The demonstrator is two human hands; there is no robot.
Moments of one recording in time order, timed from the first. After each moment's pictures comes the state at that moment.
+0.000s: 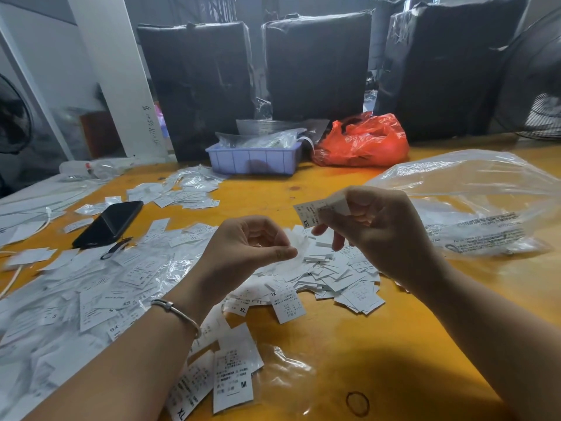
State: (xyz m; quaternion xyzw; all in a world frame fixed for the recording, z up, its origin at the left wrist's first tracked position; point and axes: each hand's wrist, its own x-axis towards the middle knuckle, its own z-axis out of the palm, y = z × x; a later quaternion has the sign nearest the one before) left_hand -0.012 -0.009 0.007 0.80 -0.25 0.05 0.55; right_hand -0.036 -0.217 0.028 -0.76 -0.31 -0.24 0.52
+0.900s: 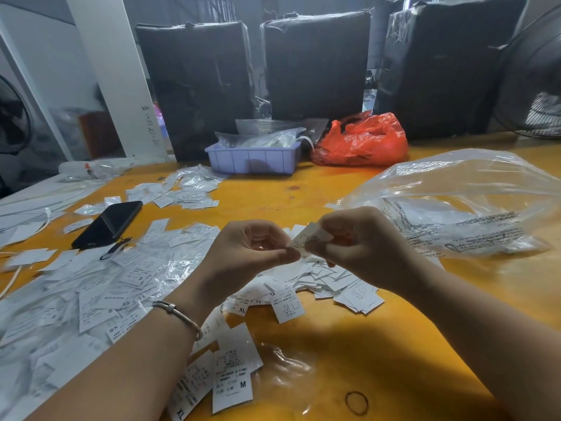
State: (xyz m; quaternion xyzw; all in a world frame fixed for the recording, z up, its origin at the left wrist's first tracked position) left_hand -0.014 -0.011 0.006 0.79 -0.26 0.04 0.55; right_hand -0.028 -0.217 0.014 -0.85 -0.30 -0.19 0.40
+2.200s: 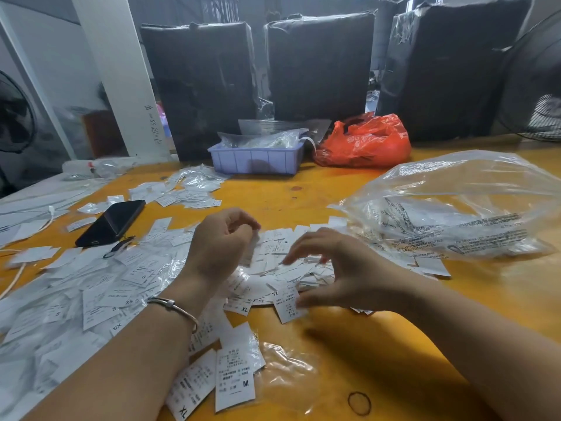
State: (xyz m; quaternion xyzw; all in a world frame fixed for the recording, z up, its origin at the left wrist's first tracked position) left_hand 0.005 0.003 0.000 0.86 -0.08 0.19 0.46; right_hand -0.028 -0.204 0.003 -0.89 -0.33 -0.05 0.30
